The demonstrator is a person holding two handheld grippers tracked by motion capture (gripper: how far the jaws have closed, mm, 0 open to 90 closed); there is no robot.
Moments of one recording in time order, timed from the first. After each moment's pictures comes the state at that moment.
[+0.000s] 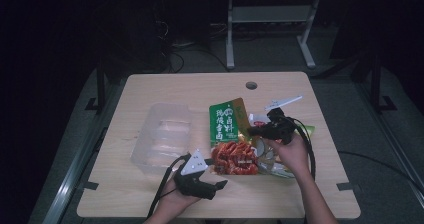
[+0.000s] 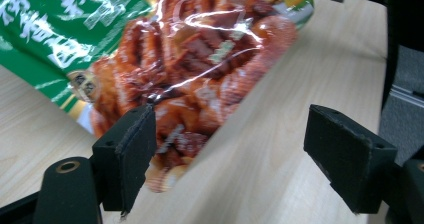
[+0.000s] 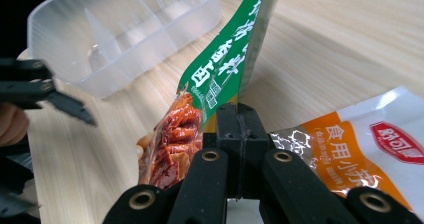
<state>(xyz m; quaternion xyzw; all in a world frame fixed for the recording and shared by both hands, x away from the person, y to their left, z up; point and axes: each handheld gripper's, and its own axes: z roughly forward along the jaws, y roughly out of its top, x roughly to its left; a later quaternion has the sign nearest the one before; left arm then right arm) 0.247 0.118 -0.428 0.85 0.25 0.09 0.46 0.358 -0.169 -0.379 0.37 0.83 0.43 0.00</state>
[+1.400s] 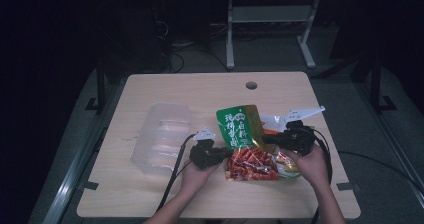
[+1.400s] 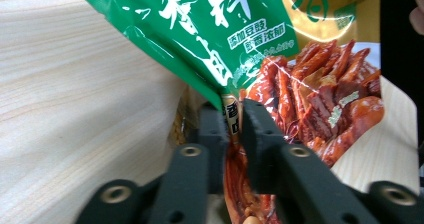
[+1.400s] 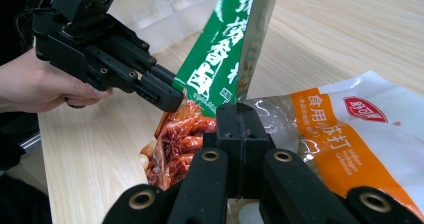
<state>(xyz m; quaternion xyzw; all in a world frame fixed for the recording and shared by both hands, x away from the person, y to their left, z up) 0.317 0.089 -0.450 0.79 0.37 0.01 0.49 0.325 -0.208 -0.380 0.34 0.83 0.45 0.03</state>
